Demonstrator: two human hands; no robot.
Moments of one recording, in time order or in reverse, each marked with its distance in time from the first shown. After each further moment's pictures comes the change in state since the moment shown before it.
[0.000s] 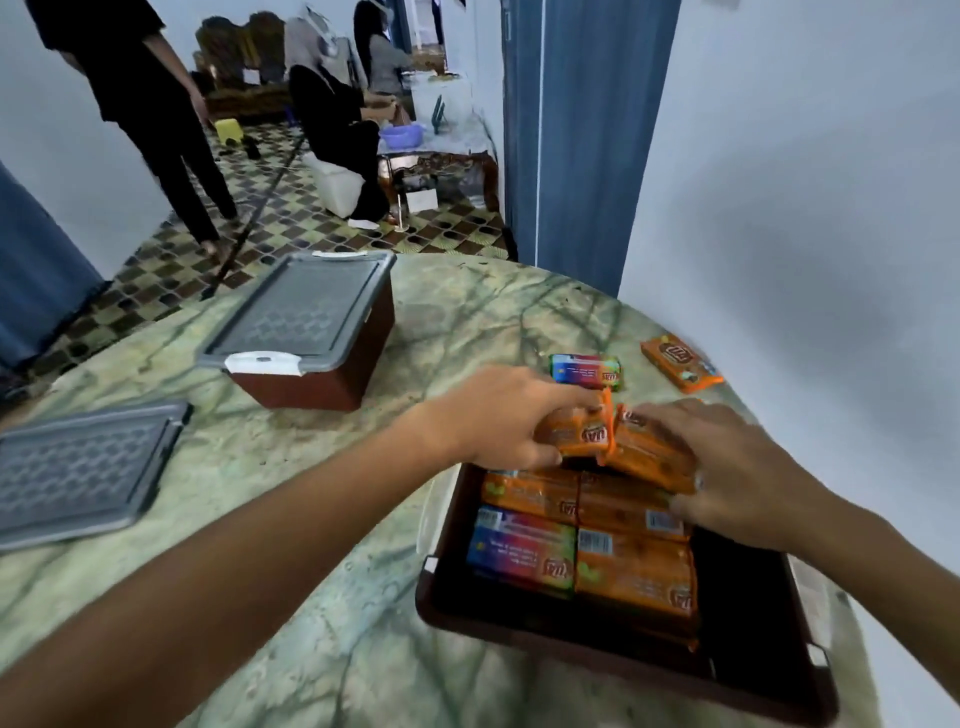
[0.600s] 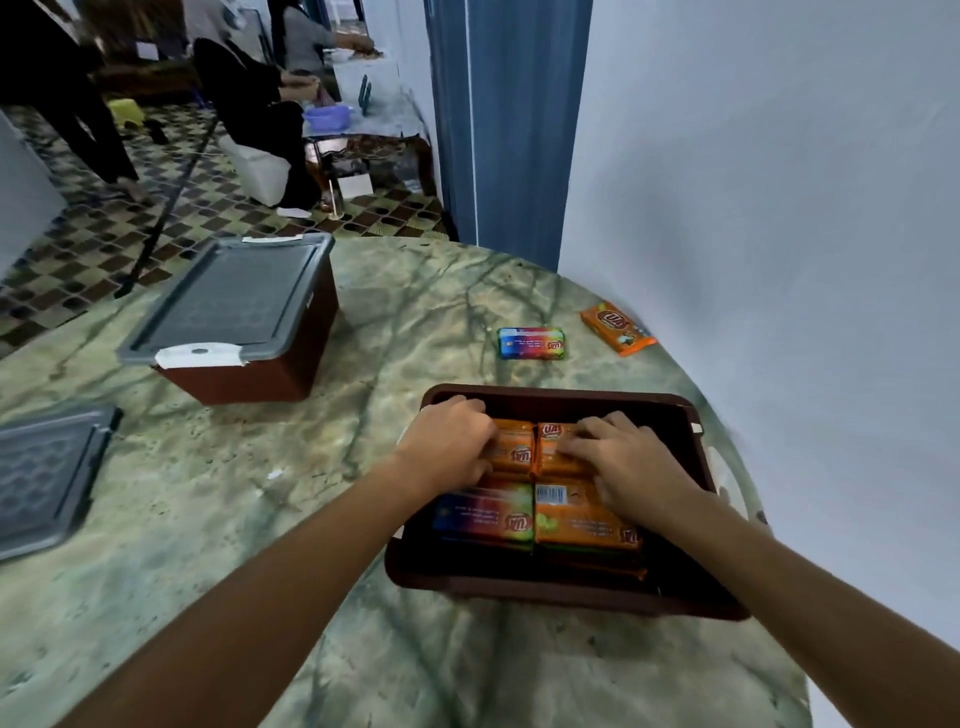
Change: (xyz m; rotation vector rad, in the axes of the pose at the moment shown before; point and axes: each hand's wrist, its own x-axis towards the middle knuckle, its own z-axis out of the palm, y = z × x) left_hand -0.018 0.012 0.072 0.139 -0.090 -0.206; right_hand -0.010 -0.014 0.065 -0.272 -0.018 -0.020
